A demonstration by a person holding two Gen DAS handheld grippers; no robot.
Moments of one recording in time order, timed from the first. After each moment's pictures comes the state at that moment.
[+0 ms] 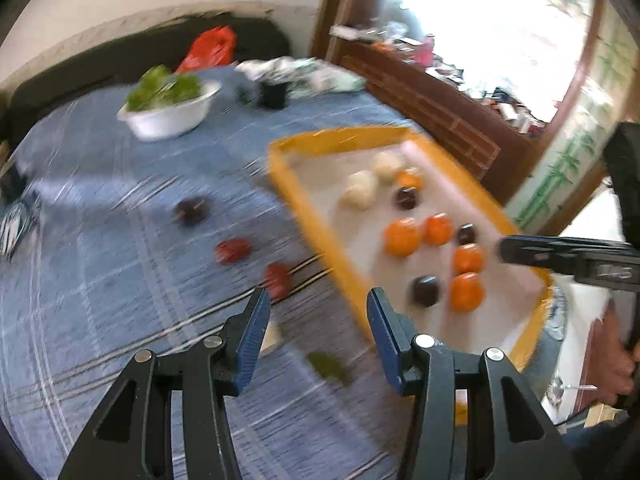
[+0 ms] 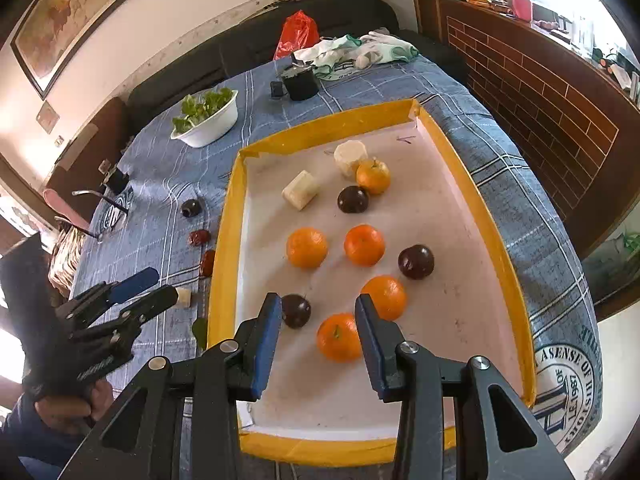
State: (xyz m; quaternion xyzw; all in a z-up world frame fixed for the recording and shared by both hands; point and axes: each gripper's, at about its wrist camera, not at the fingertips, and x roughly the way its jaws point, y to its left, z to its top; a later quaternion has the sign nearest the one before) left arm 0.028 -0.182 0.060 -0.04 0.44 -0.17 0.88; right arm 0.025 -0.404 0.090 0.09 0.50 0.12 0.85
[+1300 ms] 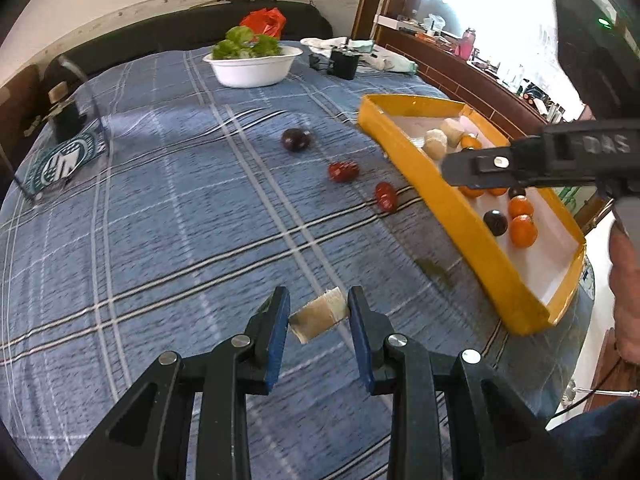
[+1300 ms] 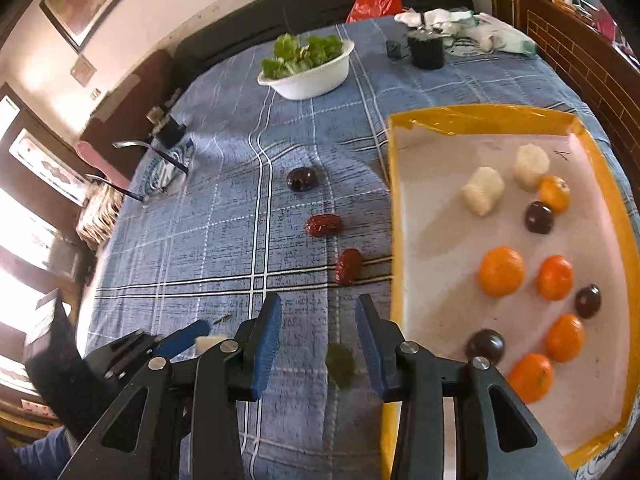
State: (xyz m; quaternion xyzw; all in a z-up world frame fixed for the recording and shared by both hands) left arm -0.020 -0.106 0.033 -0.03 0.46 -0.12 0.88; right arm 0.064 -0.260 0.074 0.06 0.54 0.21 0.81
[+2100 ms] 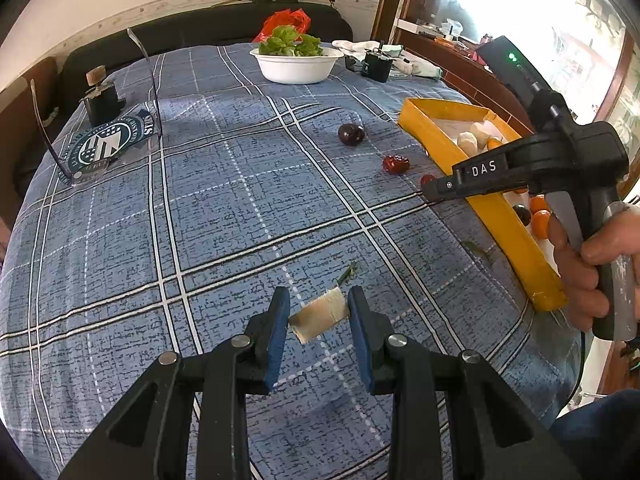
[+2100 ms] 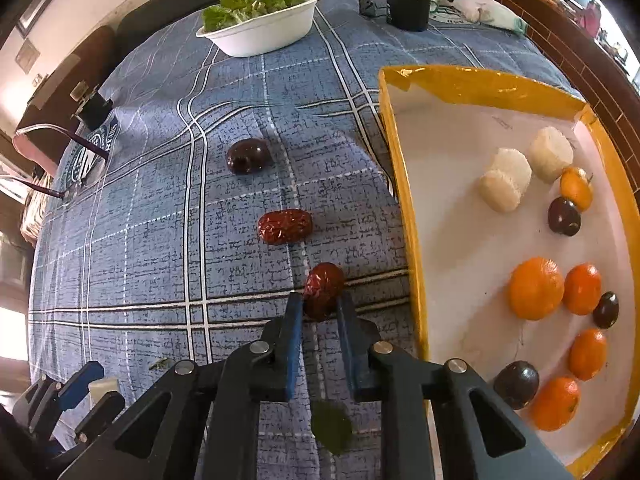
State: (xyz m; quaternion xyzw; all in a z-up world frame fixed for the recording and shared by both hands) left arm -0.033 -0.060 0.034 -0.03 0.46 -0.10 0.88; right arm 0.101 -0.224 0.022 0.01 0.59 0.11 0.80
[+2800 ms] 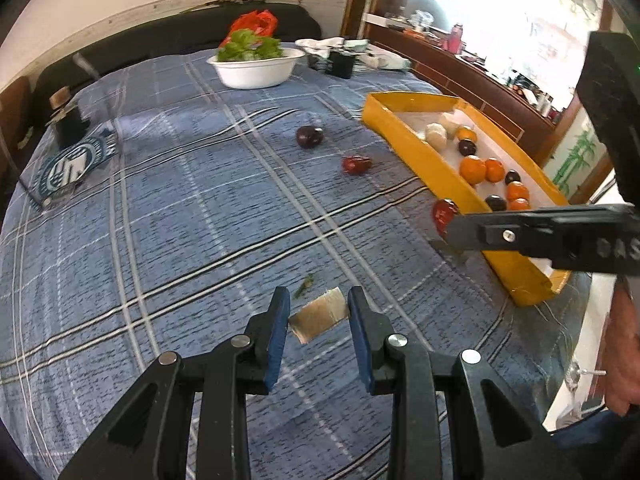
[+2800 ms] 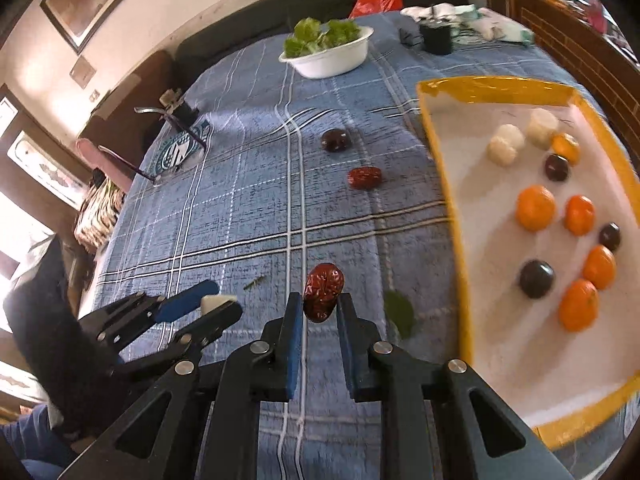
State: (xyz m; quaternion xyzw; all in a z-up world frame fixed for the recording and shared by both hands) left arm -0.024 -0.087 0.037 -0.01 0.46 -0.15 0.88; right arm 0.003 -0.236 0.064 0.07 0.53 0.20 0.82
